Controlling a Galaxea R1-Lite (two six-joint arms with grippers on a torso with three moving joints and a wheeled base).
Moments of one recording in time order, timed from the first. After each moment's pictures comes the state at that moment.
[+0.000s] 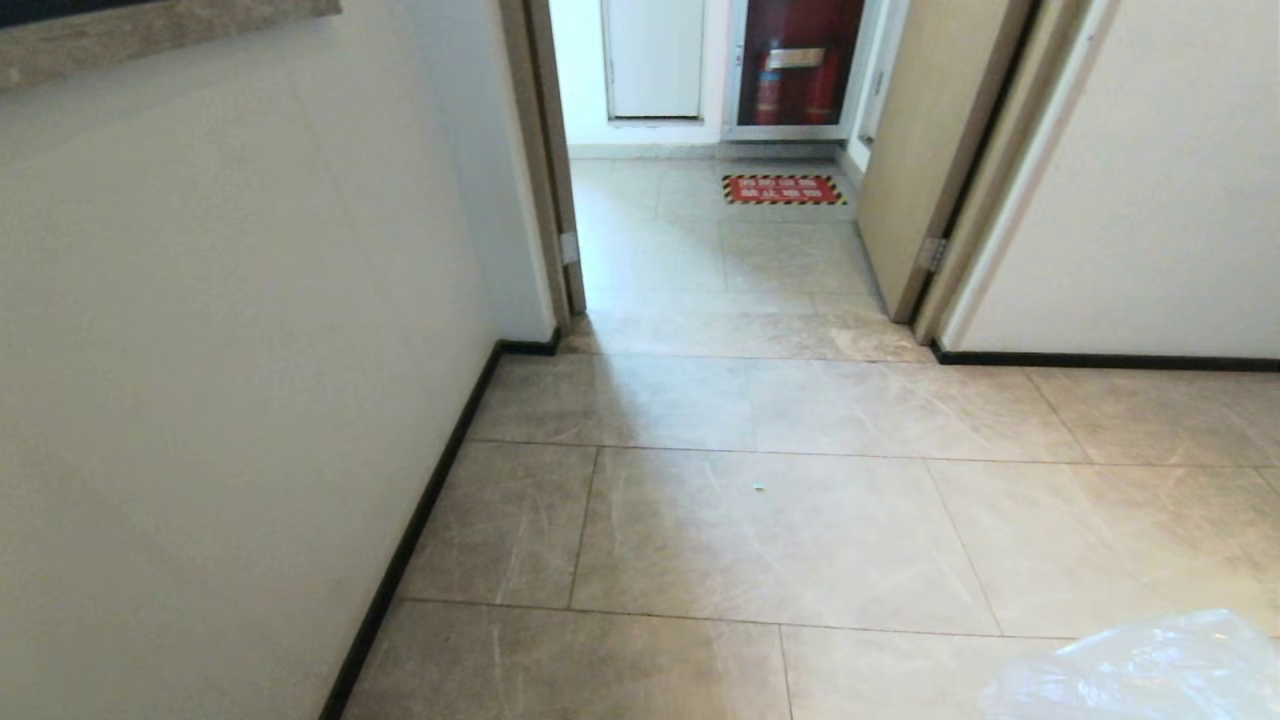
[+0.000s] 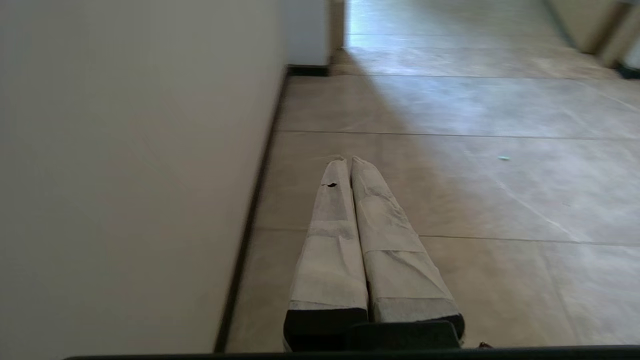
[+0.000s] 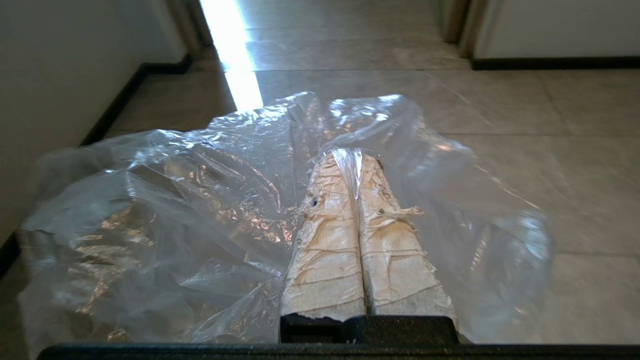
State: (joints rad) left arm 0.00 0.00 0.00 0.00 0.00 0.00; right arm 0.01 0.00 0.00 -0.01 -0.02 0.03
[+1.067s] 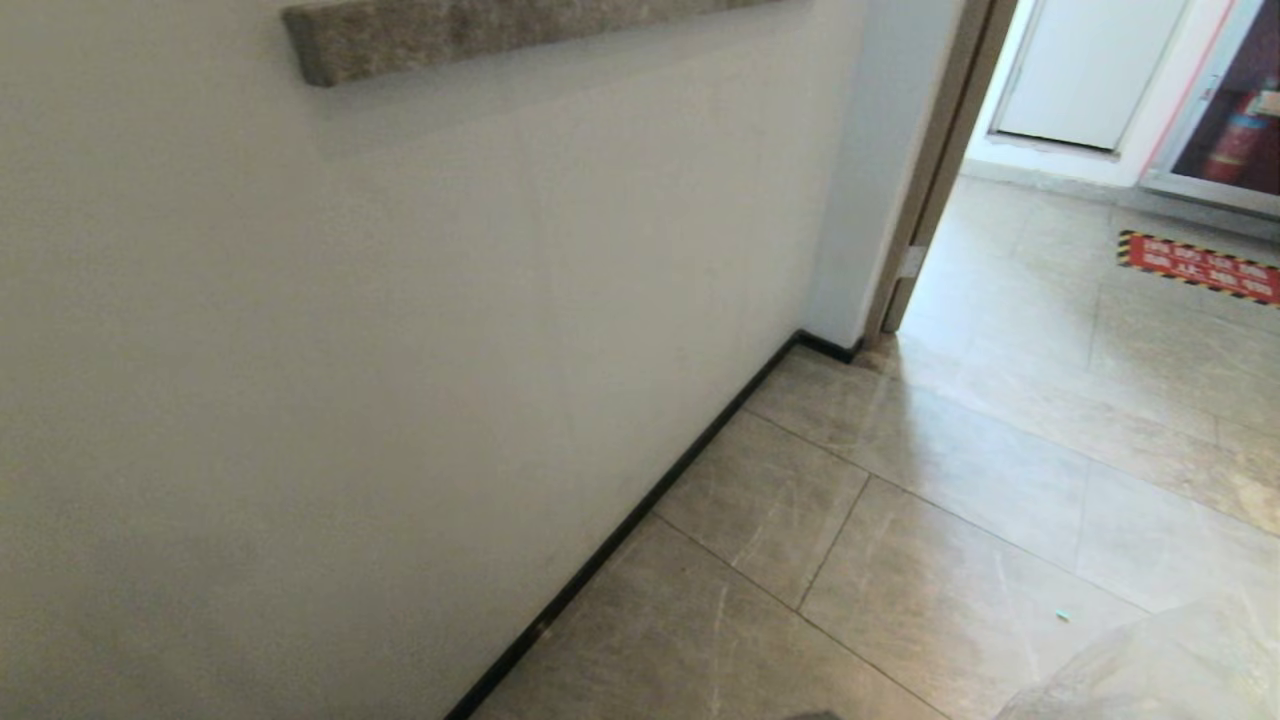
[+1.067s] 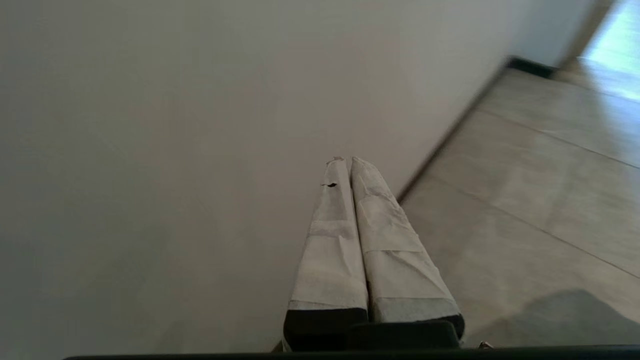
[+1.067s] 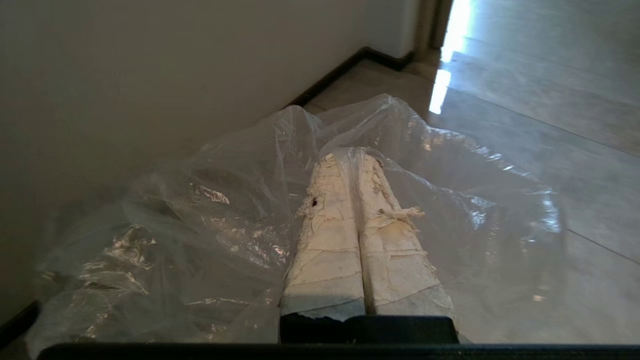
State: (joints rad) left arm 0.00 0.00 0.00 0.00 0.00 0.00; right arm 0.01 0.00 0.00 -0.01 -0.02 0.03
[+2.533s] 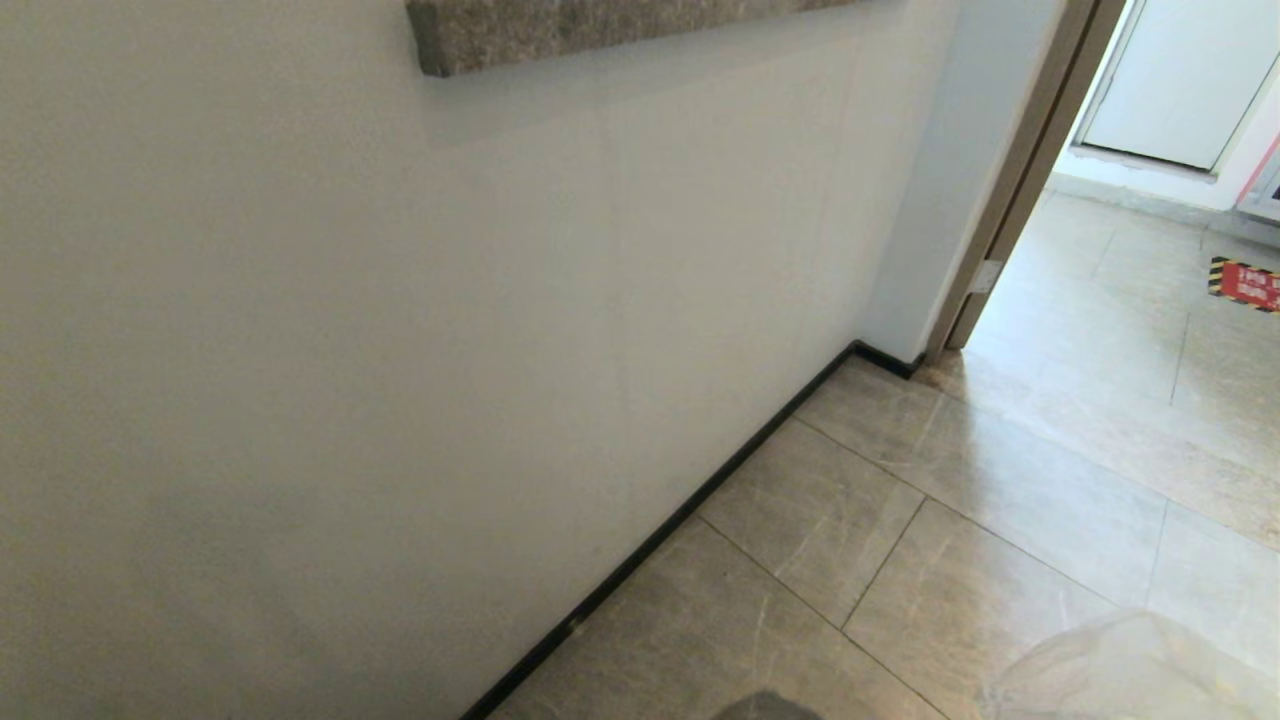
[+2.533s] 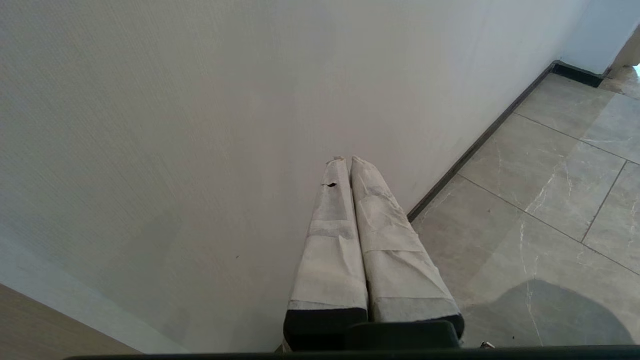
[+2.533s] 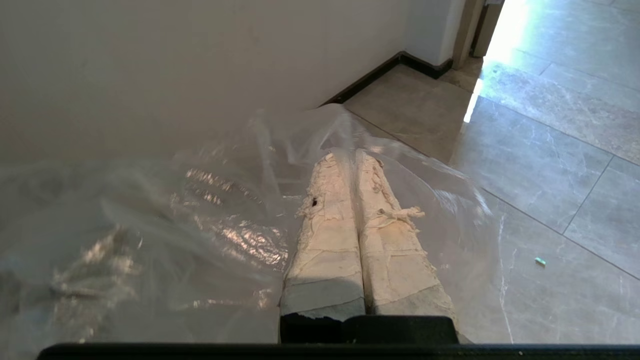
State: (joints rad) left arm 0.00 0.00 0.00 0.00 0.00 0.00; right arm 0.01 0.00 0.00 -0.01 -0.02 0.02
